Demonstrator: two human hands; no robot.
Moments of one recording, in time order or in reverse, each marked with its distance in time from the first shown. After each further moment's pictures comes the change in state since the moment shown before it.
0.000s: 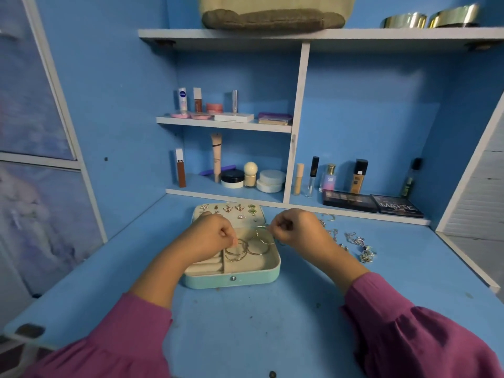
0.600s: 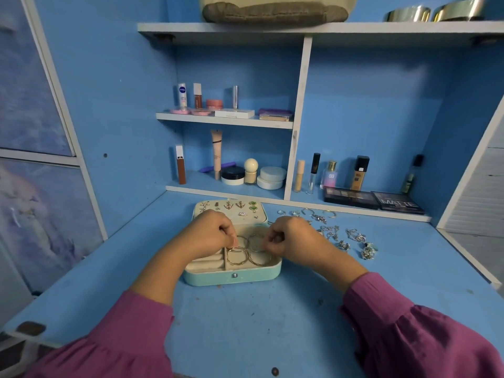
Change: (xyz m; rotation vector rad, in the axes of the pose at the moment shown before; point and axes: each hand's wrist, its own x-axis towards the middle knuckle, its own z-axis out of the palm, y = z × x) left_hand -0.002 0.003 -0.002 -0.093 -0.032 -0.066; right_hand -0.008 -0.010 0.006 -0.146 -0.173 -0.063
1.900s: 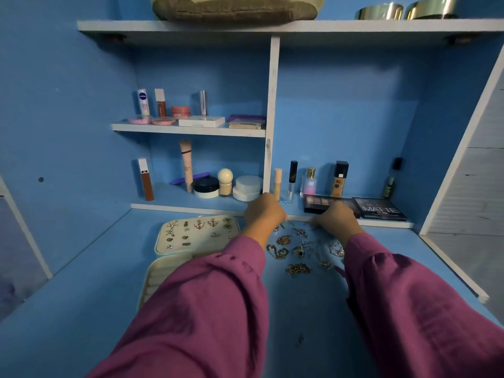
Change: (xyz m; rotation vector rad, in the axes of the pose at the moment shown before) left_hand 0.161 0.099 0.103 0.029 0.081 -0.247; right_hand 0.045 0.132 -0.071 0.040 0.251 0.839
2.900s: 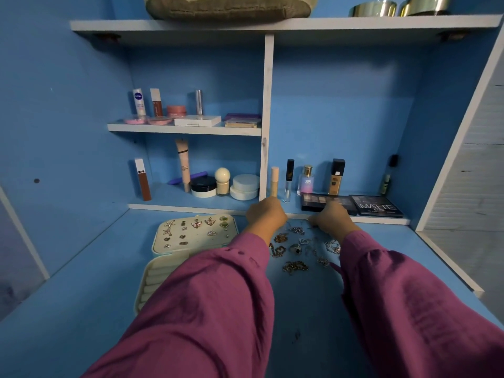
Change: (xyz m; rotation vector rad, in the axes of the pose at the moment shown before) left_hand -0.011 0.004 0.003 0.229 -0.047 0.066; right_hand 0.002 0.001 0.004 0.030 -0.016 0.018
